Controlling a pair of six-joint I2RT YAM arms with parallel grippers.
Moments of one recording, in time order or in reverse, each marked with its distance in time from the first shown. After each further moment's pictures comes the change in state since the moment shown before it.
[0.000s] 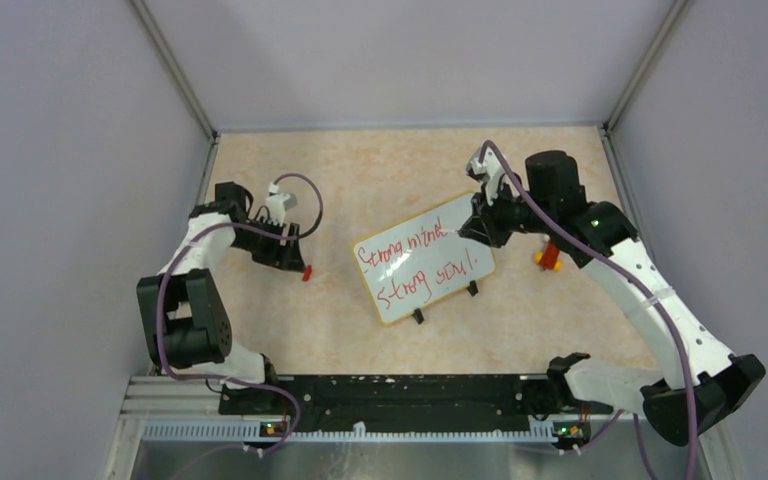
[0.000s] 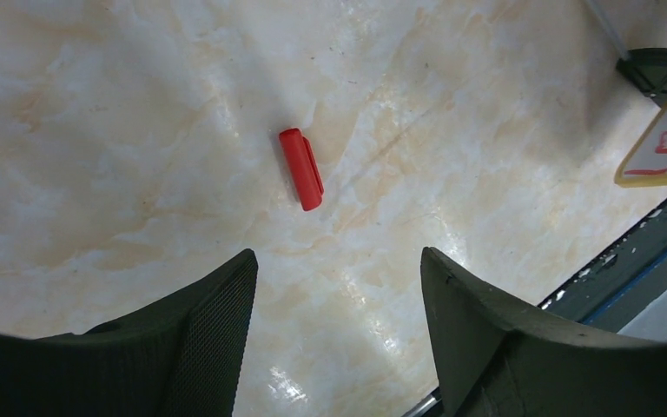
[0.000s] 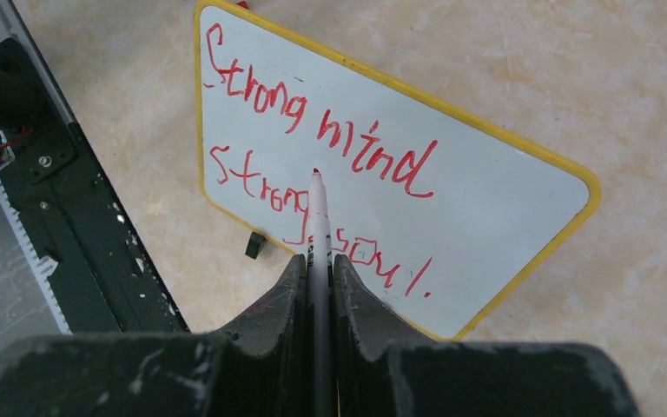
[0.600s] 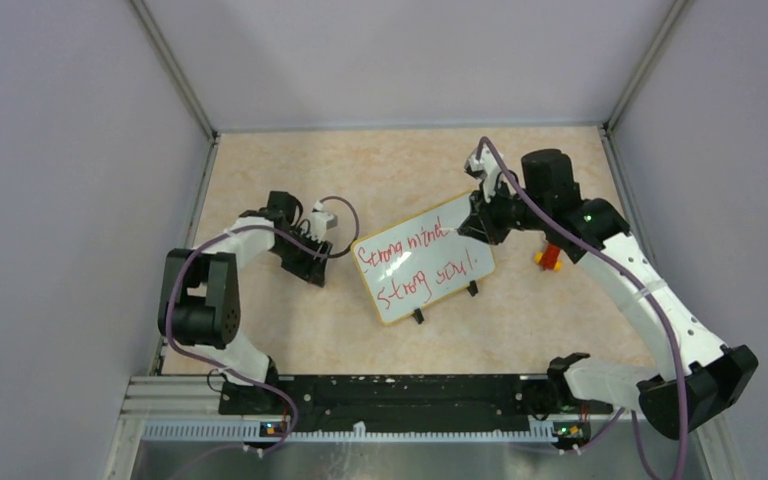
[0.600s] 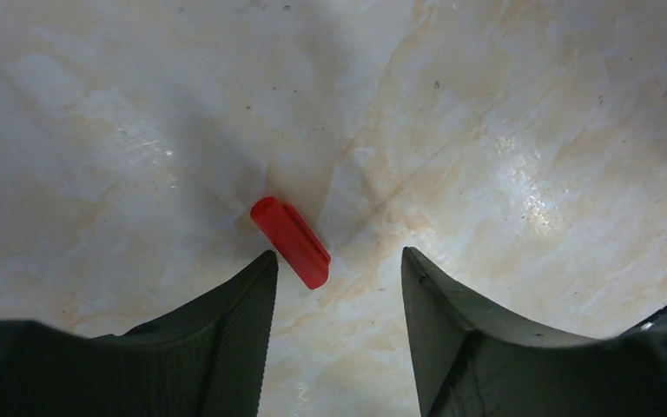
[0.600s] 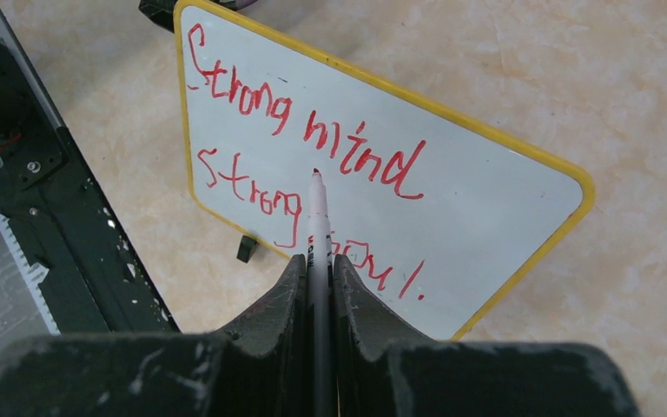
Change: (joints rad) left arm -0.239 0.109 -0.084 0.187 -0.200 -0.061; right arm -0.018 0.029 -0.016 0.027 -0.002 0.006
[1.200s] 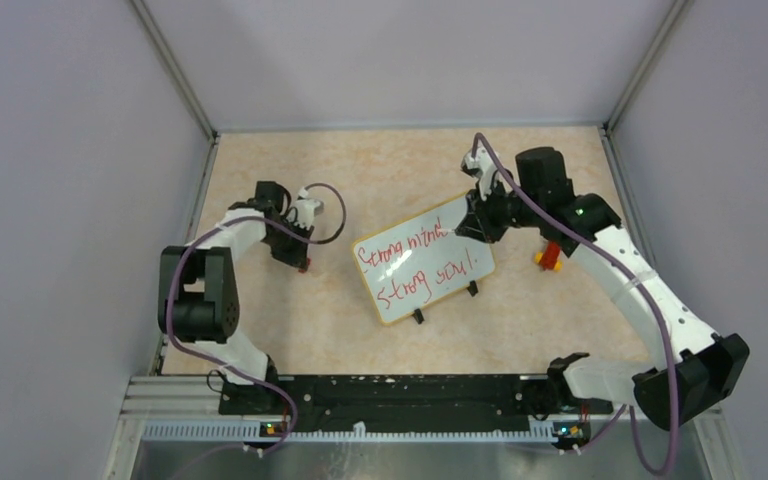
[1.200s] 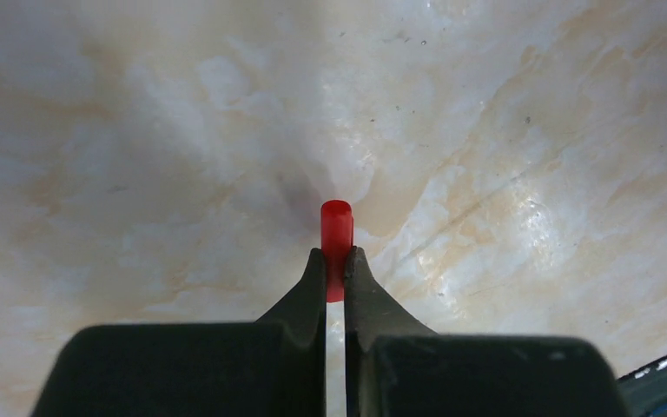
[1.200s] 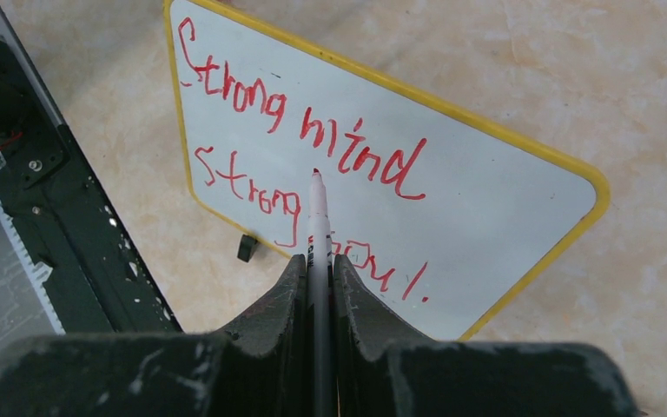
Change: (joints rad) left arm 0.029 0.039 0.053 0.027 -0.098 -0.041; right arm -0.011 0.041 0.000 0.005 -0.010 0.001
